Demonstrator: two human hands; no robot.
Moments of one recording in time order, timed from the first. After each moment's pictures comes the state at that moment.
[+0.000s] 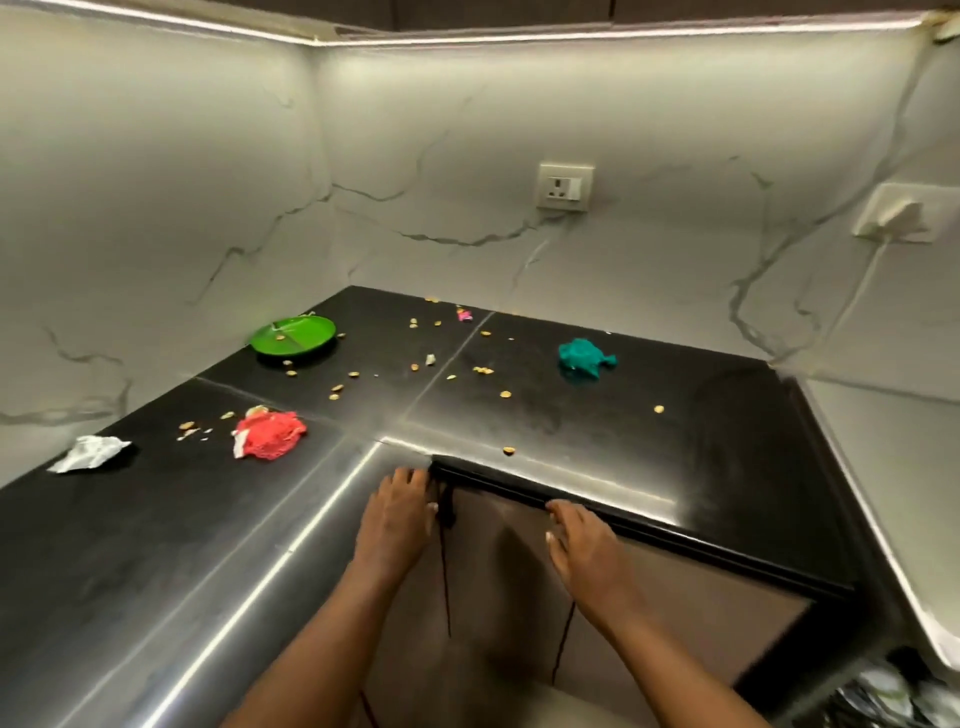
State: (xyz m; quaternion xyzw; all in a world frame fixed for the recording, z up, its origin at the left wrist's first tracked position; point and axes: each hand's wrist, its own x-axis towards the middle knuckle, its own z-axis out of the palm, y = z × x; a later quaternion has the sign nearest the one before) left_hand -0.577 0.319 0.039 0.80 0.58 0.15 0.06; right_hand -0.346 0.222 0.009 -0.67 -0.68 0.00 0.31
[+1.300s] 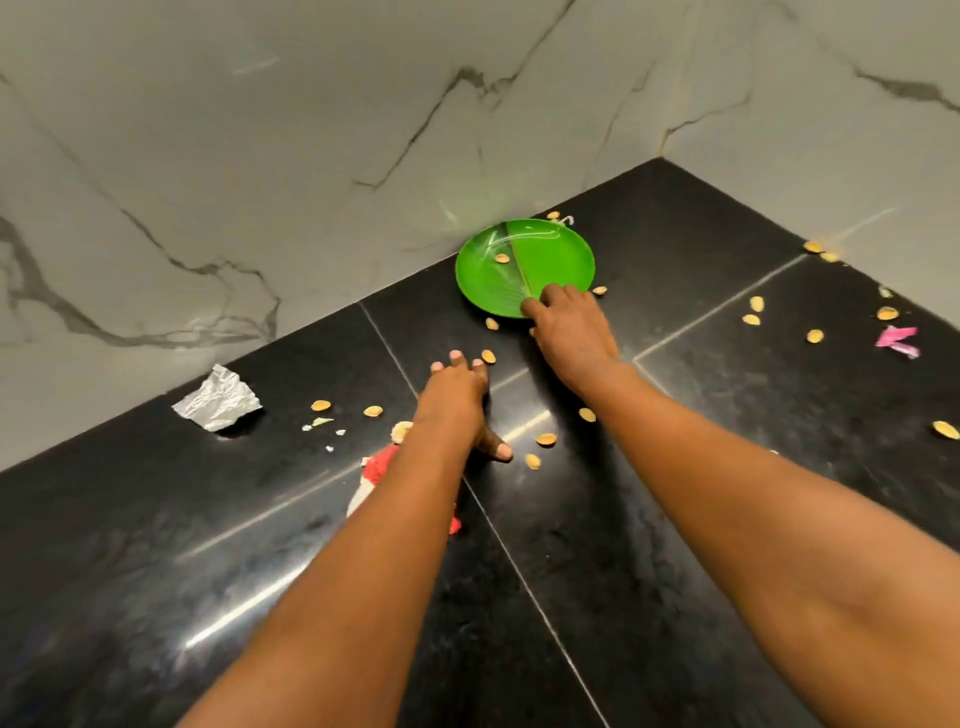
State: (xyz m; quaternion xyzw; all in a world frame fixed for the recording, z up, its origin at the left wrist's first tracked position) left_hand -0.741 0.718 0.021 0.59 0.77 -0.14 0.21; right_hand -0.622 0.843 -0.007 -0.39 -0.91 -0.04 0.13
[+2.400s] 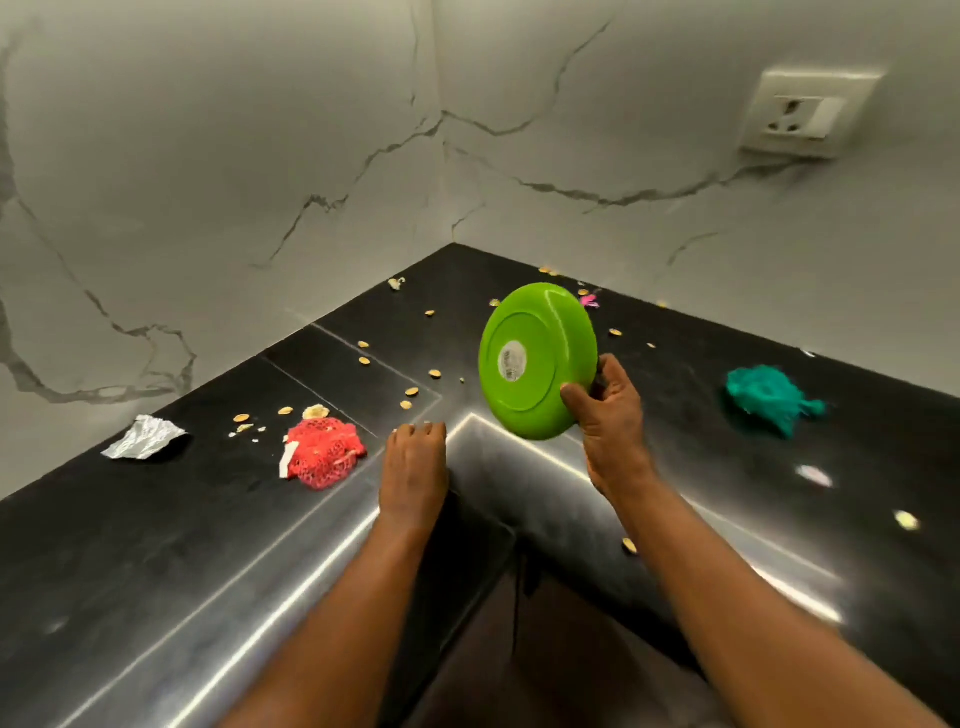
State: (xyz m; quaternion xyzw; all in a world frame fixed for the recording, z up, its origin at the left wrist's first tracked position) left_hand -0.611 0.518 0.028 0.72 0.67 0.15 -0.02; right_hand -0.402 0.535 0.071 -0.39 -0.46 0.46 0.66
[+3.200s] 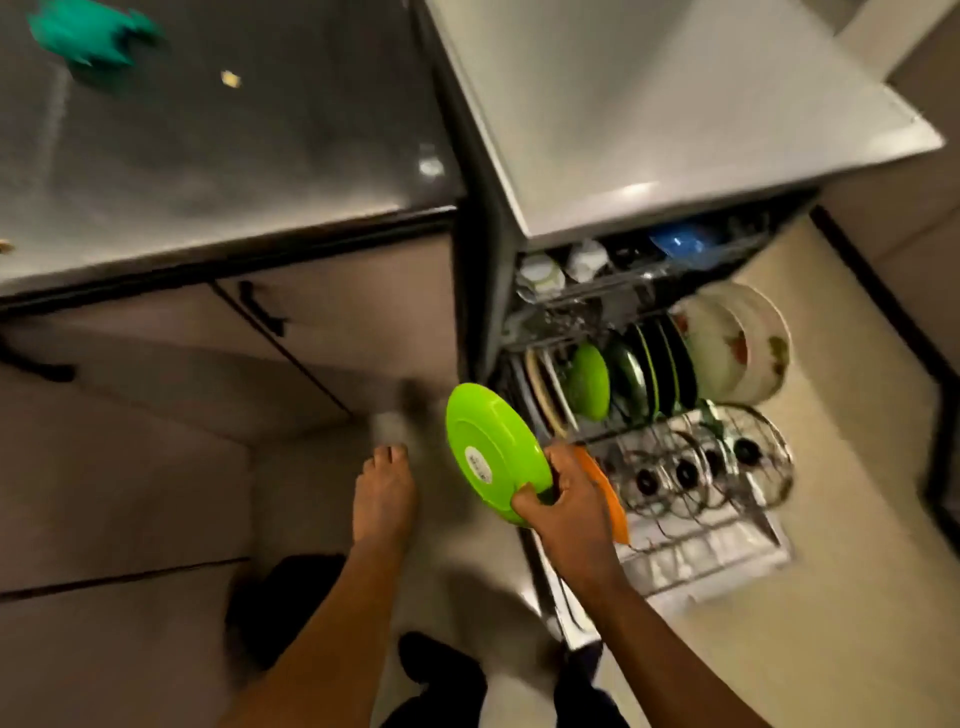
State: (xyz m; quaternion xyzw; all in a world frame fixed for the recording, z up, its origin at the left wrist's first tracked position) left_hand -0.340 0.039 -0.169 0.89 0.41 -0.12 0.17; right_hand -0.239 -0.138 -0.086 -0.81 -0.18 0.23 0.50
